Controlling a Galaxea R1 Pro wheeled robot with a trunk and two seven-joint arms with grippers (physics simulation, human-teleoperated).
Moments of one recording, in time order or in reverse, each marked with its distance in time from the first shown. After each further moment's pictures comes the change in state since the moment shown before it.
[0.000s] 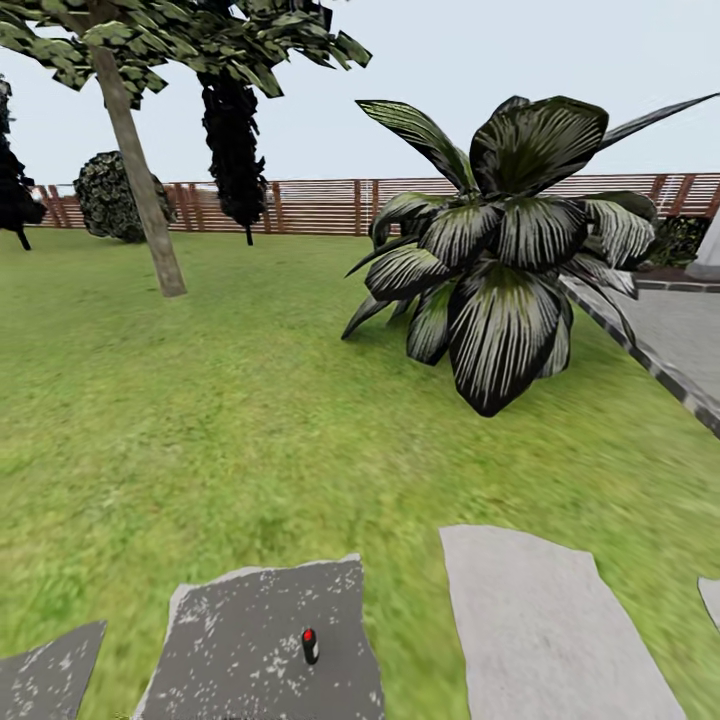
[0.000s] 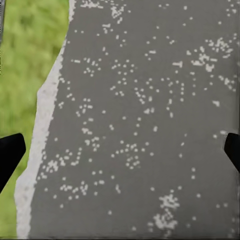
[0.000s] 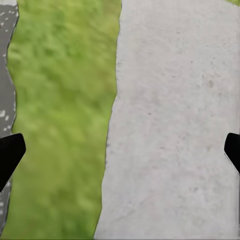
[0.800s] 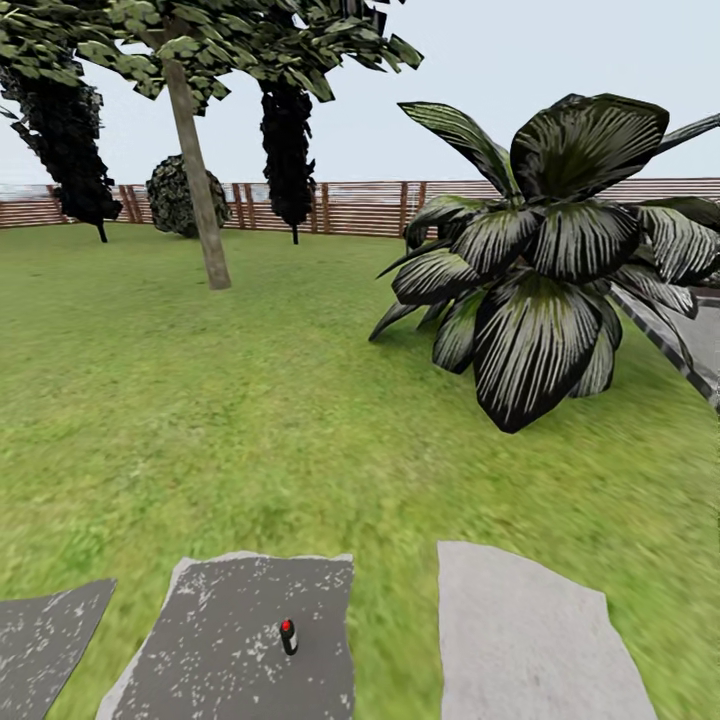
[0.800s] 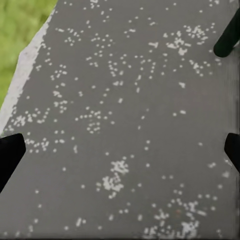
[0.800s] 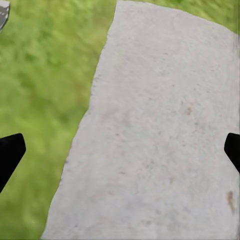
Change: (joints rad) left arm 0.000 0.001 0.000 0.000 0.003 -0.001 0.000; right arm 0.000 0.000 0.002 -0.001 0.000 0.000 0.000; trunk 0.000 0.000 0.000
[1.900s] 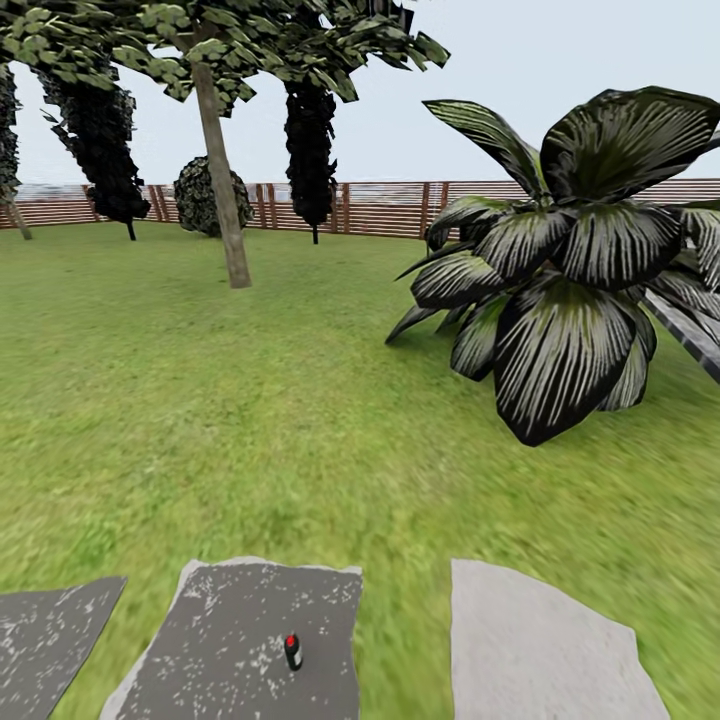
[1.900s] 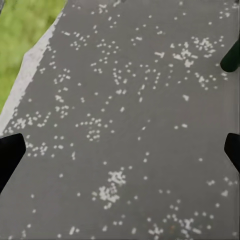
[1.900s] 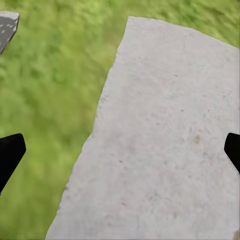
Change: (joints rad) left arm 0.000 0.000 0.001 0.000 0.006 0.000 0.000; right arm 0.000 0.000 0.000 0.002 0.002 -0.002 0.000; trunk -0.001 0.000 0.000
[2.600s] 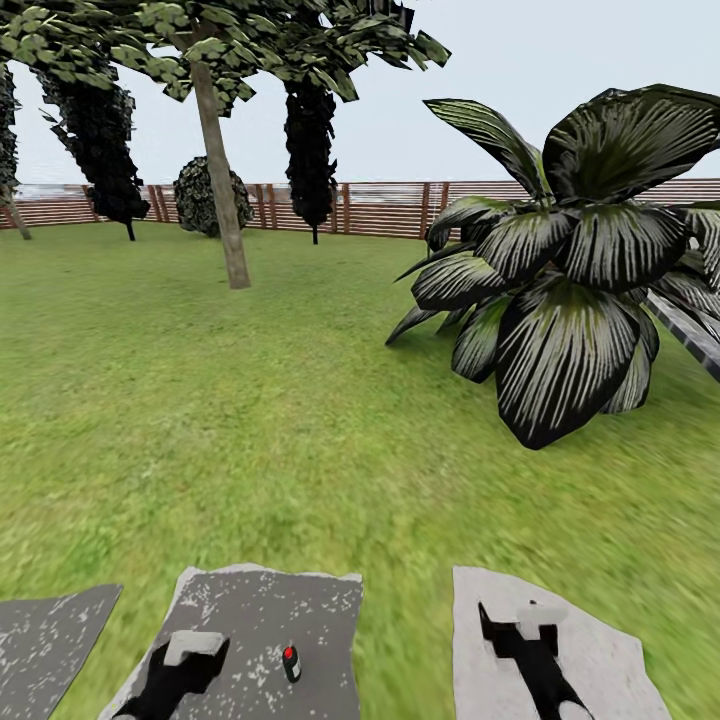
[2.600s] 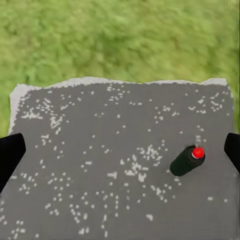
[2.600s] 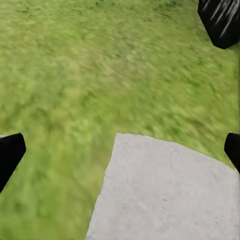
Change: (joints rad) left arm -0.282 0.044 -0.033 -0.031 -0.181 0.102 -0.186; right arm -0.194 -0.006 -0.004 -0.213 -0.002 0.140 0.000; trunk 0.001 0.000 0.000
